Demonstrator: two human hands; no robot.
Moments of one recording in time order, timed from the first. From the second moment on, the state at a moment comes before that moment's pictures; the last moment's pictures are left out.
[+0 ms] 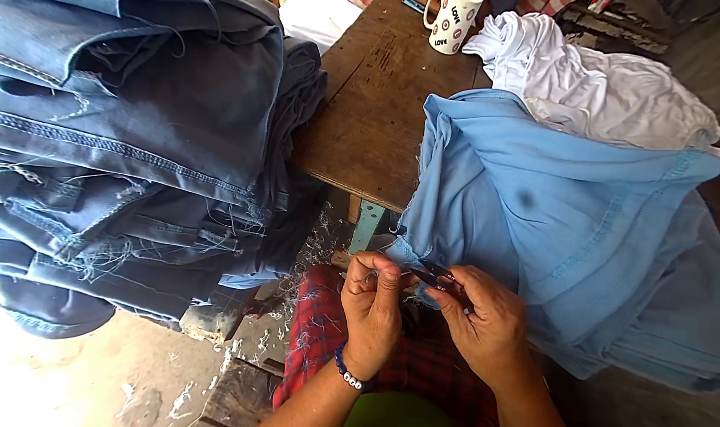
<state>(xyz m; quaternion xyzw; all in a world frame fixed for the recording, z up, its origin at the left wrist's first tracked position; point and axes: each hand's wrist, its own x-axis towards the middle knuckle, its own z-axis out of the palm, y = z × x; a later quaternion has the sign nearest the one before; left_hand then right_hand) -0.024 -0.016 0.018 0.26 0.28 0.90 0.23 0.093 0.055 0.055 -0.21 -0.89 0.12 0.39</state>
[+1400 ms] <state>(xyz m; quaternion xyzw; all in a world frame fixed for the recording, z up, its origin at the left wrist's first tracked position) -0.026 -0.017 0.012 0.29 0.31 0.88 0.23 0.105 0.055 0.044 -0.20 -0.83 0.32 0.41</state>
